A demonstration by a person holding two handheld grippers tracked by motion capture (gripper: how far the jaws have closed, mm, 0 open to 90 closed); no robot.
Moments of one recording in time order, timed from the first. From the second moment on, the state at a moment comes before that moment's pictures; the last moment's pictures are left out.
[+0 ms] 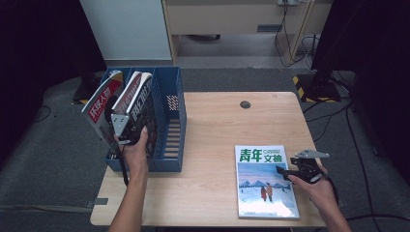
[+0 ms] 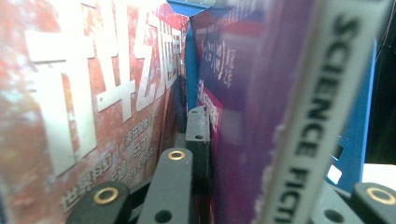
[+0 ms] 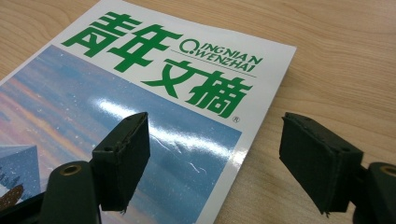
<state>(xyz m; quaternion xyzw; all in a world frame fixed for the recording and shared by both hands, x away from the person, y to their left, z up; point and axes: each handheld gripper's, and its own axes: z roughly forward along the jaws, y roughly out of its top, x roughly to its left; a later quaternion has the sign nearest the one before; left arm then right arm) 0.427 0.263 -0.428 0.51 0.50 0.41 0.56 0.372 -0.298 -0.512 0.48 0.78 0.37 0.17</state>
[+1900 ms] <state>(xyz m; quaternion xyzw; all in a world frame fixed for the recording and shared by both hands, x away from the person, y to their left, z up) 0.390 0.281 -0.433 0.55 0.53 0.38 0.52 0.373 -0.297 -0.510 0.48 0.78 0.37 0.17</state>
